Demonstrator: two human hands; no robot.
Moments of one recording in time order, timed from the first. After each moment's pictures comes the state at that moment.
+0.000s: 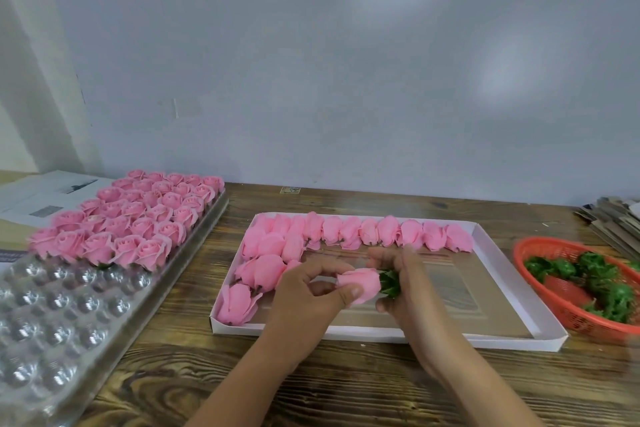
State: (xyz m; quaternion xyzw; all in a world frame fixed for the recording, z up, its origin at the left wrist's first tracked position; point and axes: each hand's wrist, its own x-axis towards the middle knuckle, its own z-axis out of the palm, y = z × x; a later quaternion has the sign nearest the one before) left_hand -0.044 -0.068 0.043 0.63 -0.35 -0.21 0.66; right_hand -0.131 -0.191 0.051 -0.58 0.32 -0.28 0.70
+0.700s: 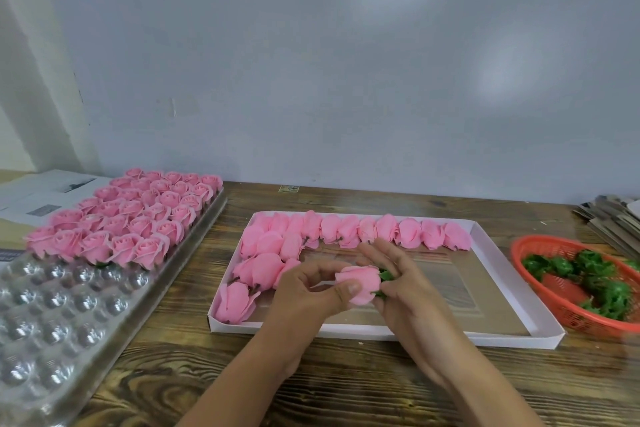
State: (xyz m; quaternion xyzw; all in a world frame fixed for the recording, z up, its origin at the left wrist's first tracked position) left_hand -0.050 -0.065 0.052 0.57 -0.30 -0.32 0.70; right_hand -0.159 -0.186 0.044 -0.51 0.13 -0.27 0.81
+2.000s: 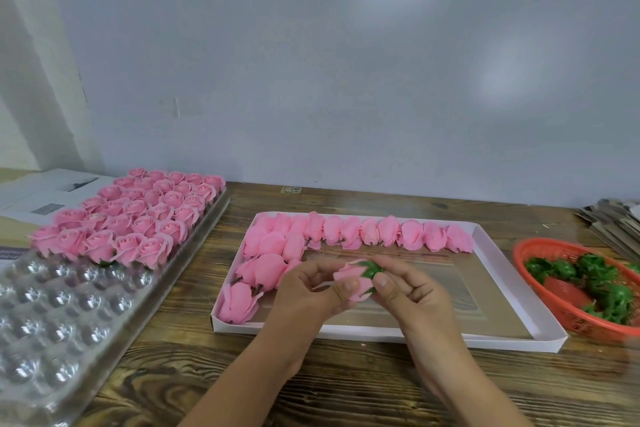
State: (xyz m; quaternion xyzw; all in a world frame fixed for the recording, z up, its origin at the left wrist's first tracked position) left_hand -0.049 -0.063 0.053 0.52 -0.28 -0.35 0.73; right_hand -0.162 -0.173 0.041 -0.57 0.14 -0.36 0.72
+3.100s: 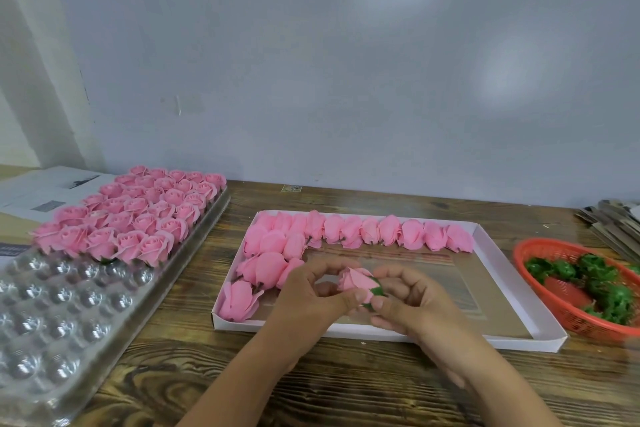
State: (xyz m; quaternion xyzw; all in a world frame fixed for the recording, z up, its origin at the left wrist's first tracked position) left_hand -0.043 -0.063 0.046 0.58 -0.38 -0.29 0.66; right_hand -0.176 -0.192 0.043 -0.62 0.17 -0.19 0.74
